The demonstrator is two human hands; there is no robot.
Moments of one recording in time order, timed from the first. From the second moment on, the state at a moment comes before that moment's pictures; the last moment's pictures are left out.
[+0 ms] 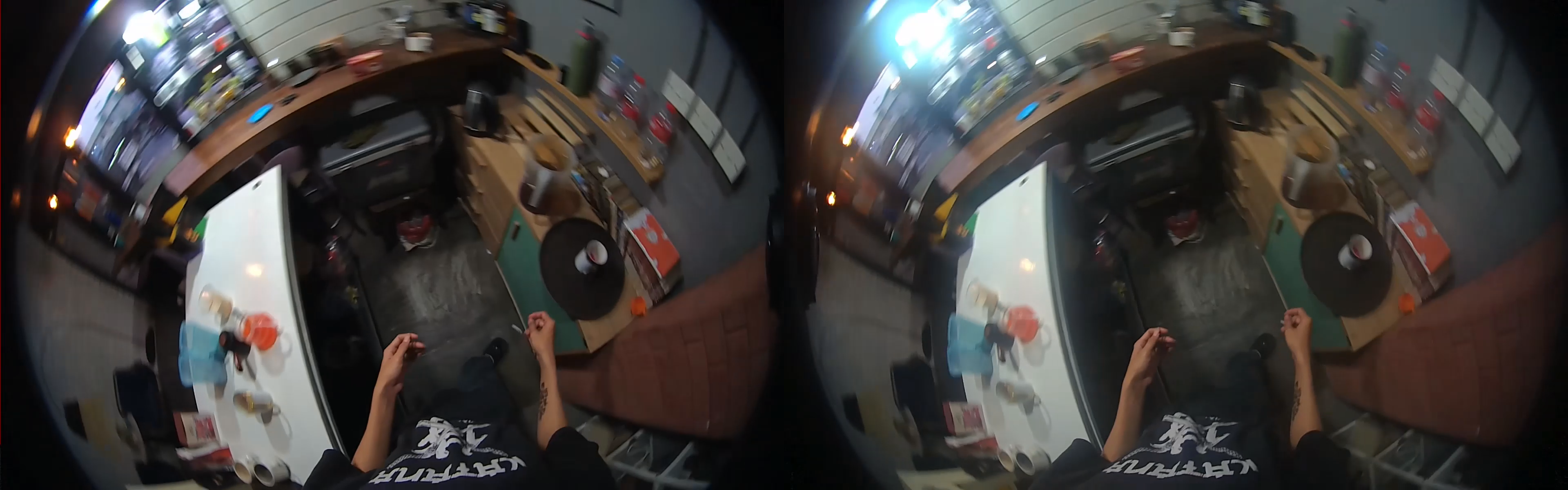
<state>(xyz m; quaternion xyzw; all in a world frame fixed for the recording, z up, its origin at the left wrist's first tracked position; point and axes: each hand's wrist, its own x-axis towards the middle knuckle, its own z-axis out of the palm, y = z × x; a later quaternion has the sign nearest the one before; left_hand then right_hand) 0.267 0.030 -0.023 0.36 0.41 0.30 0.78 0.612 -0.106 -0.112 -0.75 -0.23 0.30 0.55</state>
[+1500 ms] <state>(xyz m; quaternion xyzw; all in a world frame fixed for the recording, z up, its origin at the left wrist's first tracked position) 0.815 0.245 -0.162 0.88 -0.08 -0.08 0.46 0.687 -0.038 -0.167 -0.71 0.58 -0.16 0.36</state>
